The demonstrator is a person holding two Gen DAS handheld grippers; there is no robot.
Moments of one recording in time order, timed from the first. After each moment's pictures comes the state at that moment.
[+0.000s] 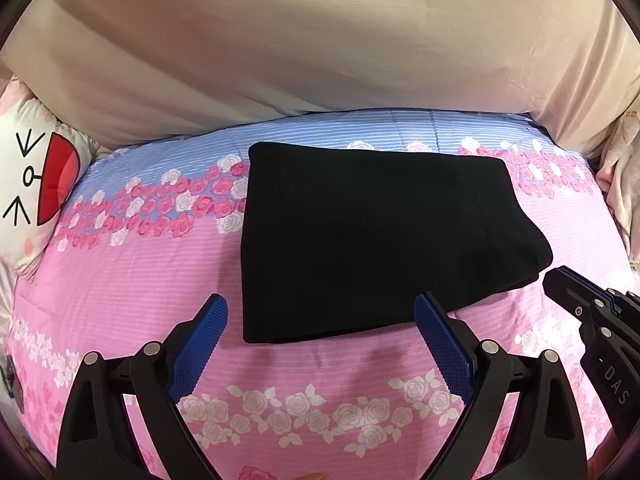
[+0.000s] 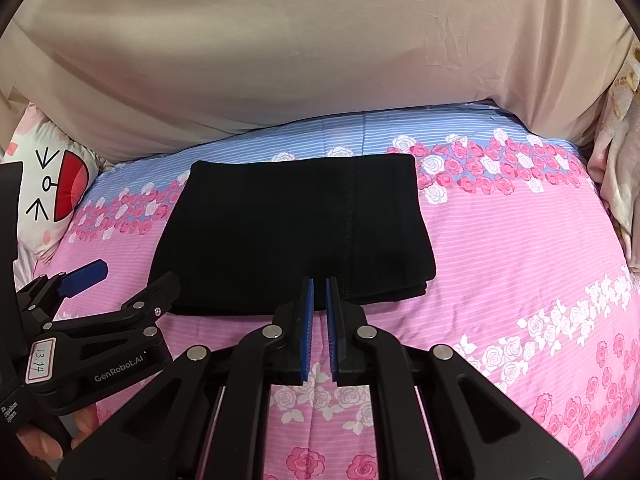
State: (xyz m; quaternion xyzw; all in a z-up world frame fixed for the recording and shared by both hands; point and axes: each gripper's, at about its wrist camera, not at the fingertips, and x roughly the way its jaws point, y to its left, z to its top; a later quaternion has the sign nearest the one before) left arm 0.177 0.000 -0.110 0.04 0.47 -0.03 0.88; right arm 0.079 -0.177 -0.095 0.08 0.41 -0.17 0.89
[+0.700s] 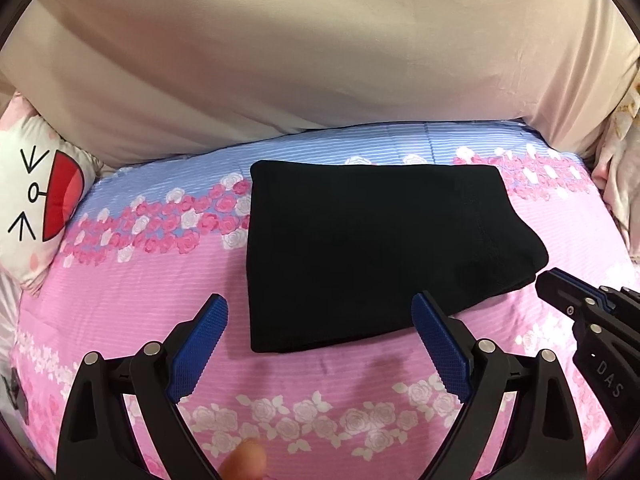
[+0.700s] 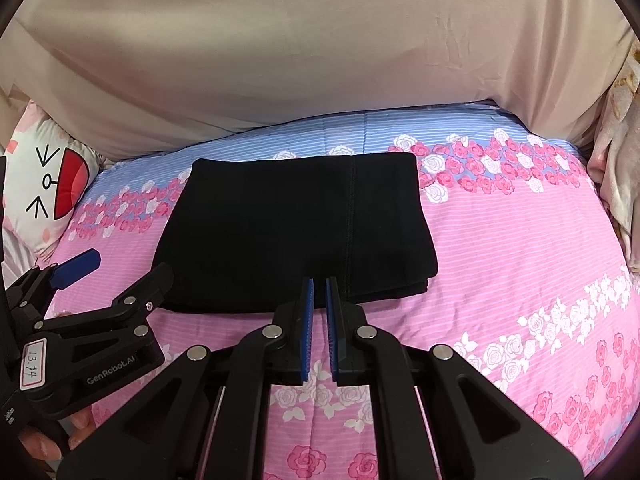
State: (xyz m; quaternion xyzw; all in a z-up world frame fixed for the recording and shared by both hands) left arm 0.168 -0.001 -0.102 0.06 0.45 -0.04 0.89; right arm 0.078 -0.174 -0.096 0.08 0.41 -0.17 0.89
